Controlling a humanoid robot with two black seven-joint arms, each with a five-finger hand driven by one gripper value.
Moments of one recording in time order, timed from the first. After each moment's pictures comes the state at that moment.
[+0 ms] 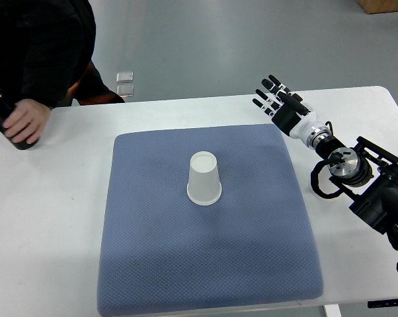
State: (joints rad) left arm -0.03 0.00 -0.01 -0.18 0.12 -0.06 0.14; right arm 0.71 -0.18 0.76 0.71 0.16 0.21 0.16
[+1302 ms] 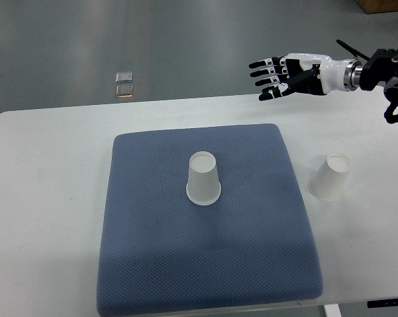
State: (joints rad) left arm -0.03 0.00 -0.01 -0.19 0.12 -0.06 0.14; right arm 1.41 -0.50 -0.35 0.79 -0.09 0.54 0.15
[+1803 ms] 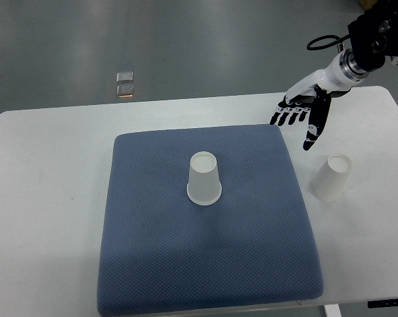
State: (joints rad) left arm -0.03 0.00 -0.01 -0.19 0.12 -0.06 0.14; right arm 1.96 -0.42 -0.96 1.17 -0.36 0.60 0.09
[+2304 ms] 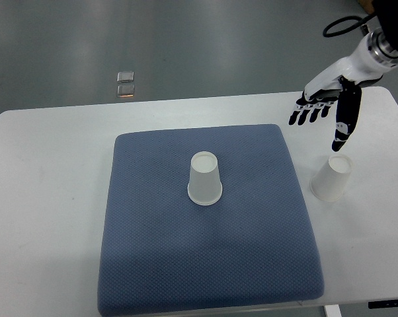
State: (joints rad) left arm -0.03 0.00 -0.01 -0.20 0.12 -0.06 0.14; right arm 2.28 -0.55 -1.09 1.42 -0.35 0.61 0.06
